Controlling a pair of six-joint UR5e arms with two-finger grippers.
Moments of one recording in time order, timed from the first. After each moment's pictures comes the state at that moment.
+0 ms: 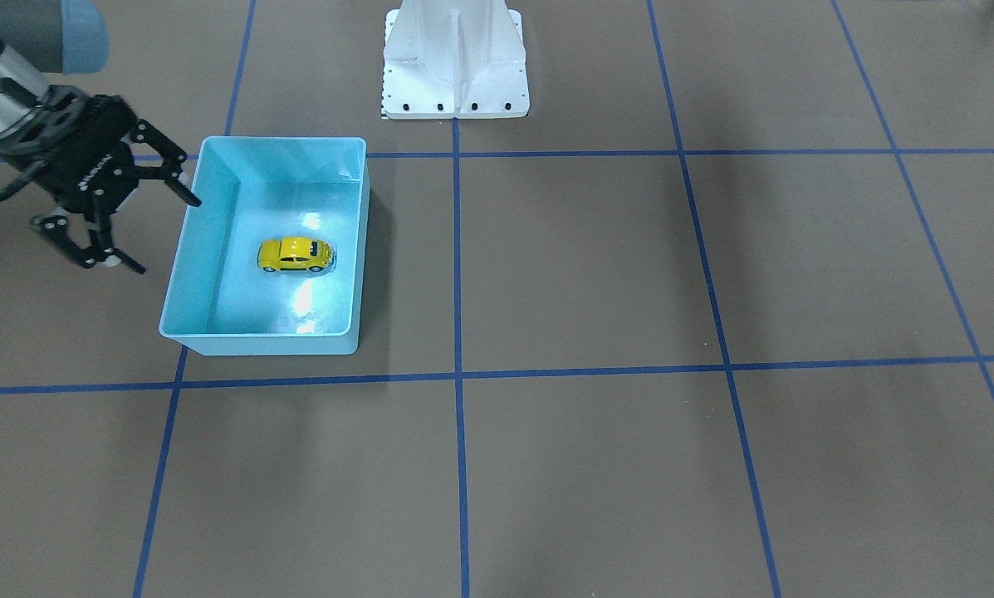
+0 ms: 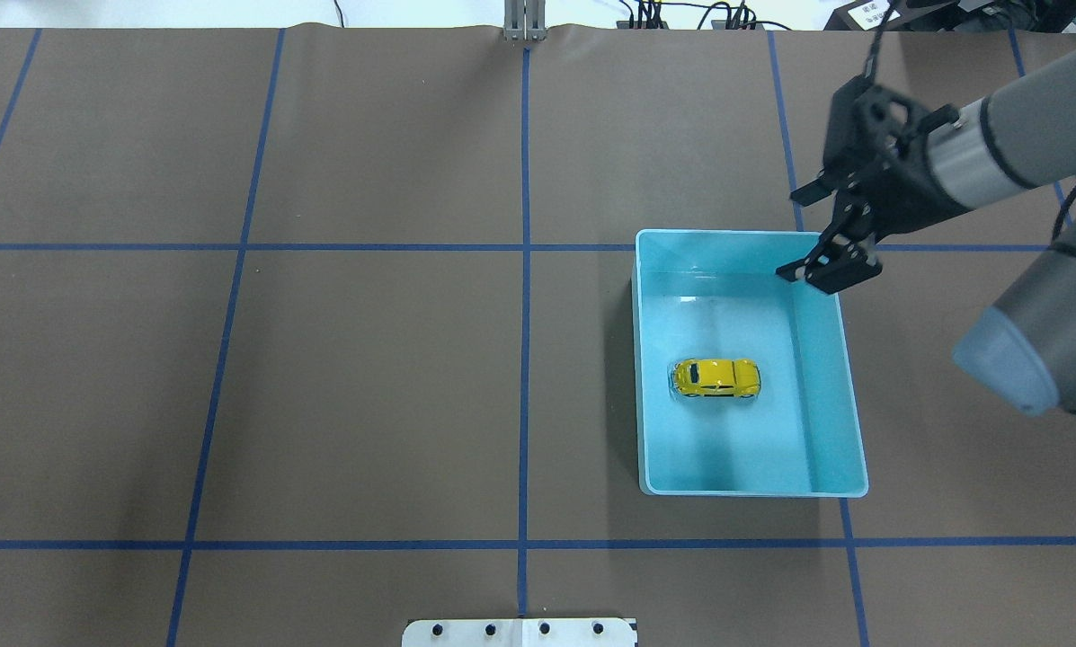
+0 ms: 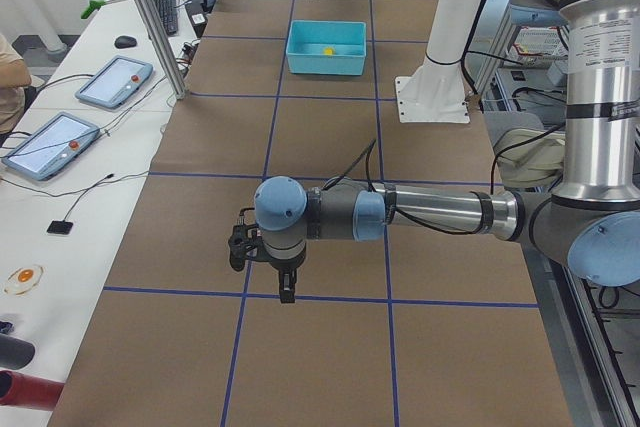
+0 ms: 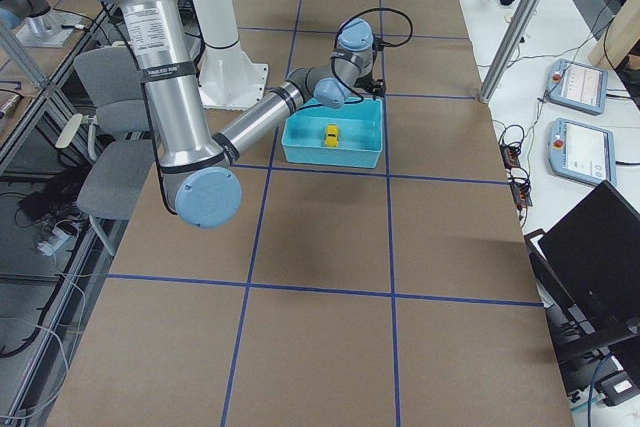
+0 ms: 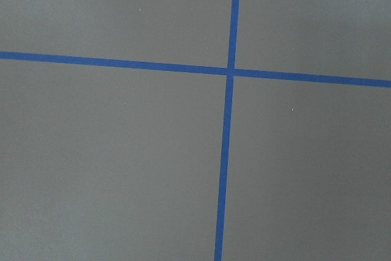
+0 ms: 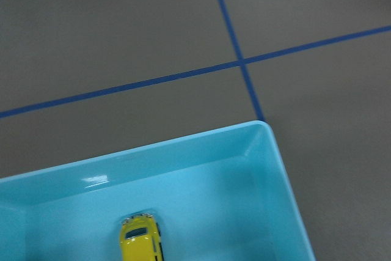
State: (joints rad) left arm -1.63 -1.49 -1.73 -1.49 -2.40 -0.03; right arm 1.08 -1.39 1.95 -1.16 2.28 0.13
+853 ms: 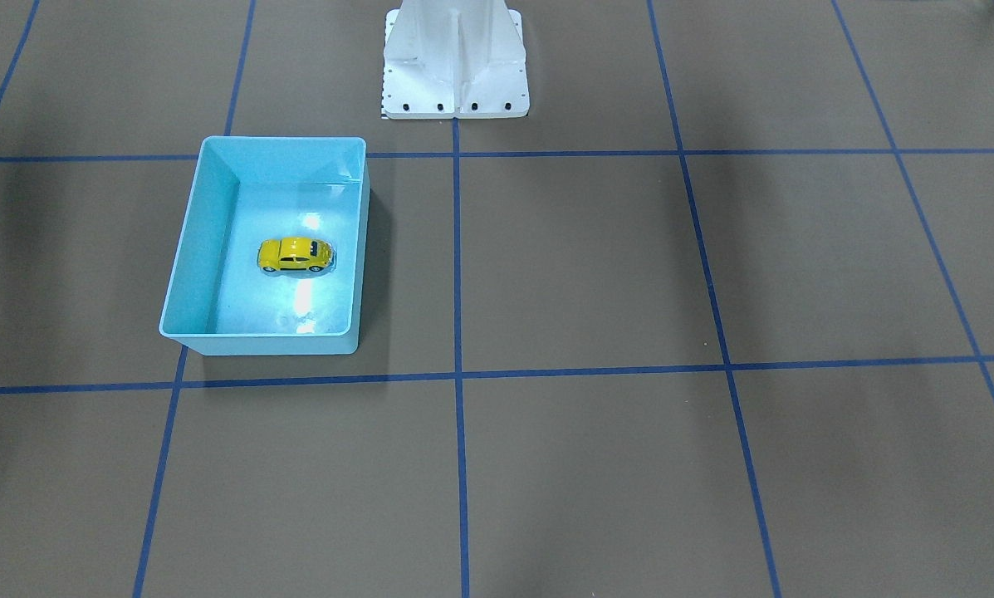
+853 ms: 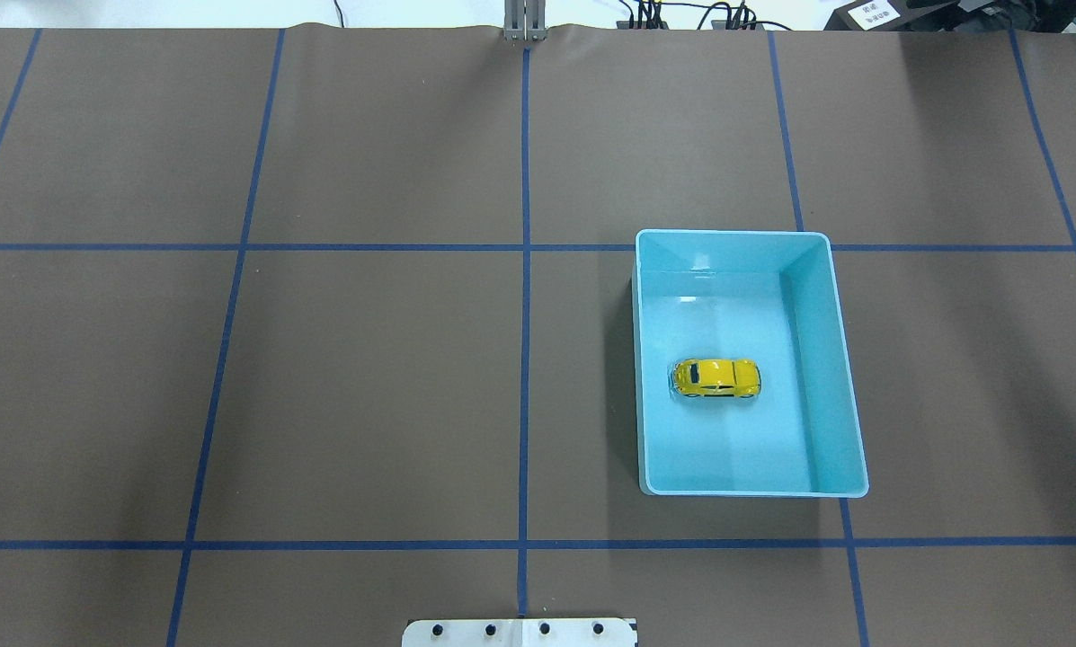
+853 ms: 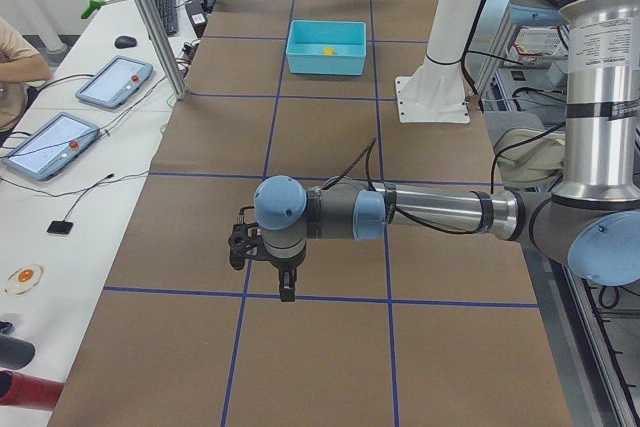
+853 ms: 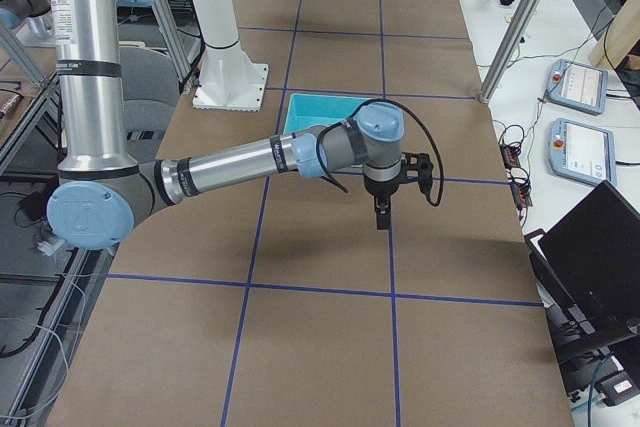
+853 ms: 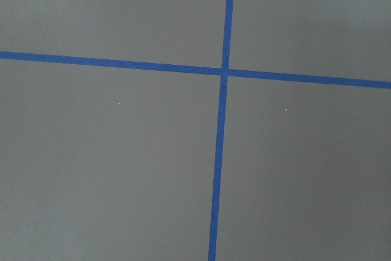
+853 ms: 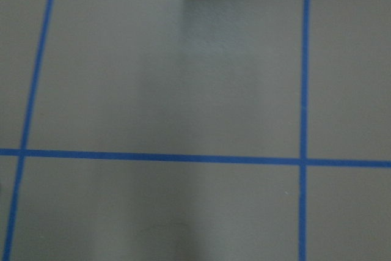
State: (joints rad) left arm -1.63 -1.49 -1.73 -1.49 -2.41 -0.03; right arm 1.47 -1.59 1.81 -1.54 2.30 0.32
